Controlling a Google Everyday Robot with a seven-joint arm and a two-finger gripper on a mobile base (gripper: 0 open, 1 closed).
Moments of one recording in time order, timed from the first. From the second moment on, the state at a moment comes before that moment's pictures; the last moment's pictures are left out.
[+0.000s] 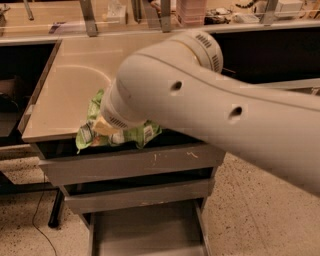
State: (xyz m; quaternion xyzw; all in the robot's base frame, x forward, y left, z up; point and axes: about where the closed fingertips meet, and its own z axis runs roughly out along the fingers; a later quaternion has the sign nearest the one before) arm 0.500 0.110 0.900 -0.57 0.72 0.04 0.40
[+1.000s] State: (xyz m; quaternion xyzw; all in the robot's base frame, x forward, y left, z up) arm 0.617 0.143 0.945 -0.59 0.68 0.05 0.42
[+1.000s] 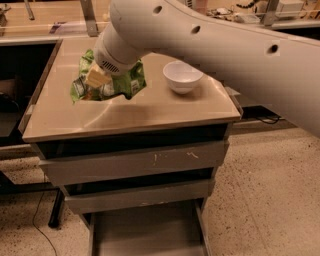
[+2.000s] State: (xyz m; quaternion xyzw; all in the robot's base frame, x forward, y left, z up) arm 0.702 0.179 0.872 -0.60 0.69 0.10 0.39
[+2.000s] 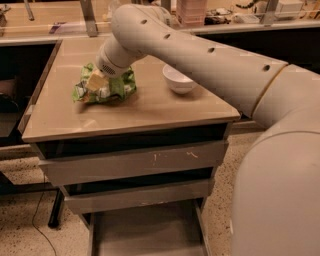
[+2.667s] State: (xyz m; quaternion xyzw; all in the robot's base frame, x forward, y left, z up) arm 0.704 0.178 0.862 -0.60 0.70 0.11 0.38
